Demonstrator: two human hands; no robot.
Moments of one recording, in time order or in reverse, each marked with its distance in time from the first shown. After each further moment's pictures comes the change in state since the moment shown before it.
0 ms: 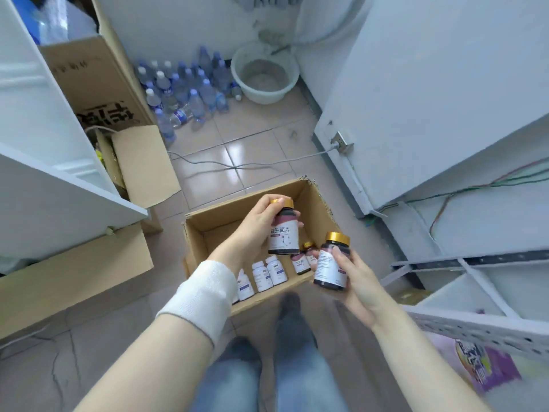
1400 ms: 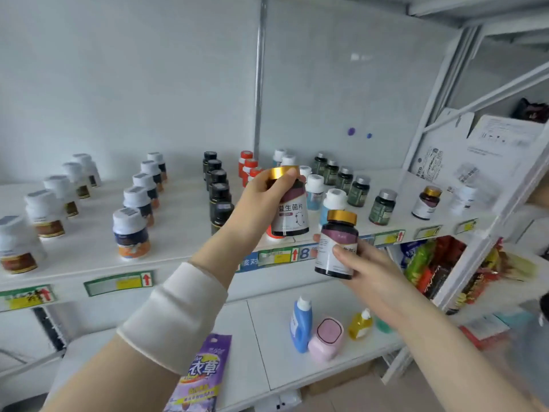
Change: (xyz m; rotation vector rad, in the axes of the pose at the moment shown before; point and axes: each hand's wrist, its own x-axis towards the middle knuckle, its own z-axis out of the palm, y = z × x) left_hand -0.639 -0.240 0.713 0.479 -1.371 0.403; right_hand -0.806 0.252 -0.456 0.410 0.923 -1.076
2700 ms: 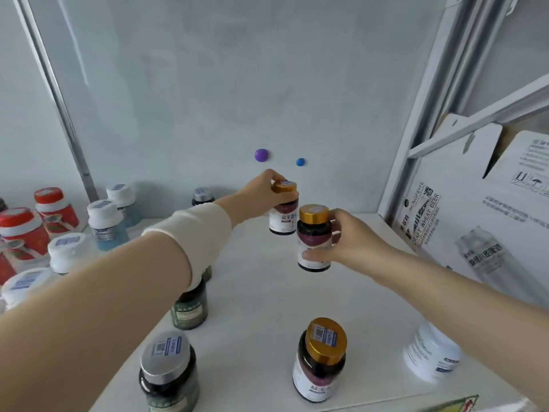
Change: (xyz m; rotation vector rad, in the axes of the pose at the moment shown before) left_hand 0.479 -0.138 0.314 0.685 0.059 -0.194; right_hand 0.373 -0.128 -0.423 -0.861 -0.119 0.002
